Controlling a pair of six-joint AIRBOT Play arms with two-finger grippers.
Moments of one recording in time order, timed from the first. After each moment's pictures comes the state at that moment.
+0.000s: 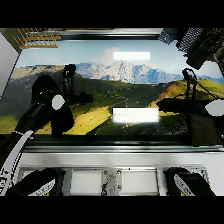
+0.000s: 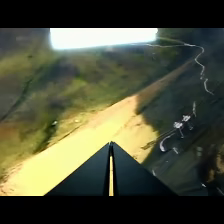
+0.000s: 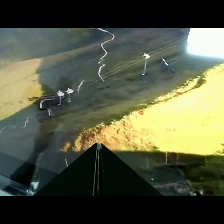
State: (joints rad) left arm -0.37 -1.16 1.00 1.45 -0.77 -1.76; right arm -0.02 -0.88 0.86 -0.99 1.00 1.26
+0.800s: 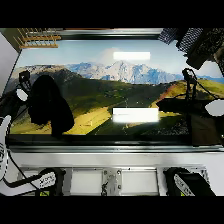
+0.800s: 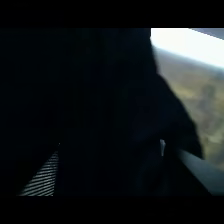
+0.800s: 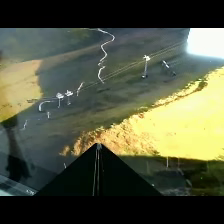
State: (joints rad) left arm 0.25 -1.39 1.01 1.45 -0.71 -1.55; right arm -0.02 -0.88 0.86 -0.99 1.00 1.26
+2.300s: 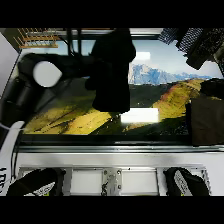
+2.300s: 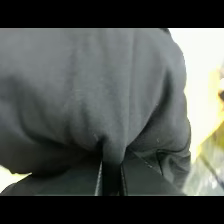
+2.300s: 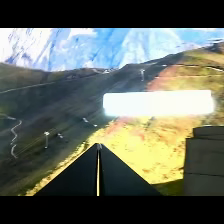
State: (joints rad) left arm -0.56 -1.25 1.54 1.36 -0.90 -1.63; right arm -0.36 -0.81 1.14 -1.14 1.07 1.26
